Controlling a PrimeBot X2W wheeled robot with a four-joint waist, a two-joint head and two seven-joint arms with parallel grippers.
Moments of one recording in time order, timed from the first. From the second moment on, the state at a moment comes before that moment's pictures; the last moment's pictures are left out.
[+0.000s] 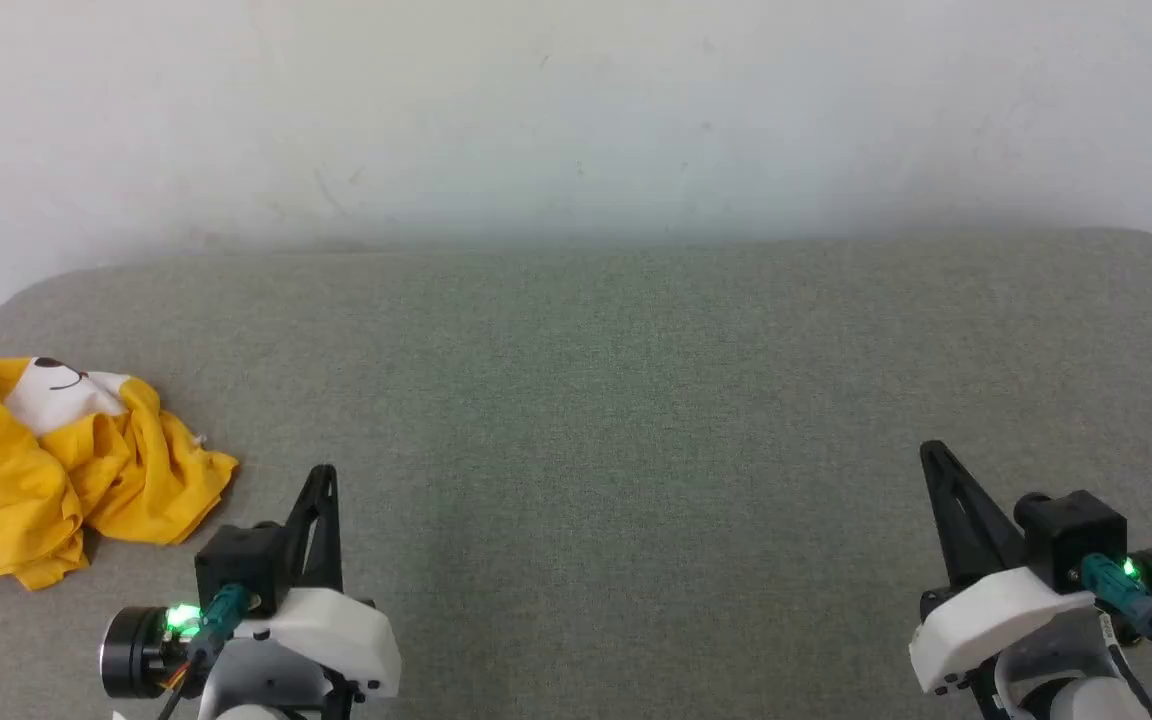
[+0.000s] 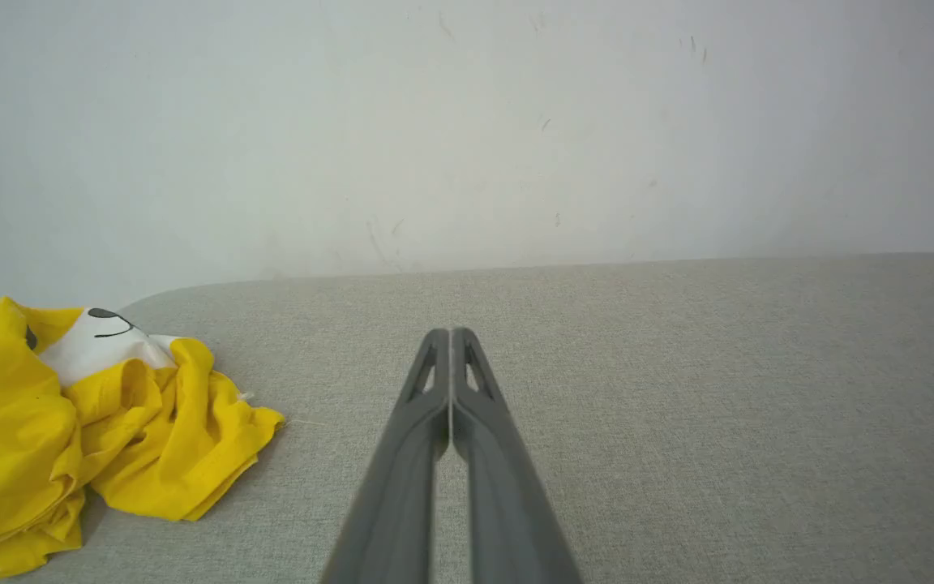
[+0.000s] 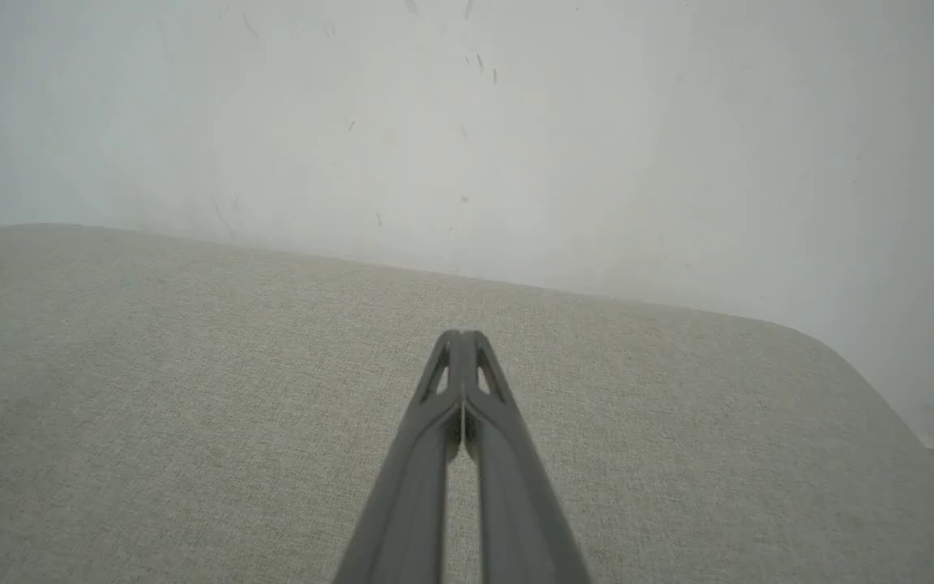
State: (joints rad) left arm 0.01 0.04 0.00 0.01 -0.01 0.01 0.00; right arm 0.01 -0.05 0.00 0.00 0.01 0.13 0.00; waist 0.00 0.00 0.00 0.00
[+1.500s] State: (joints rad) left arm 0.01 0.04 -0.01 0.01 -0.01 0.01 -0.01; right arm 0.02 -0.05 0.00 0.01 0.01 0.13 -0.01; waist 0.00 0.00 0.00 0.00
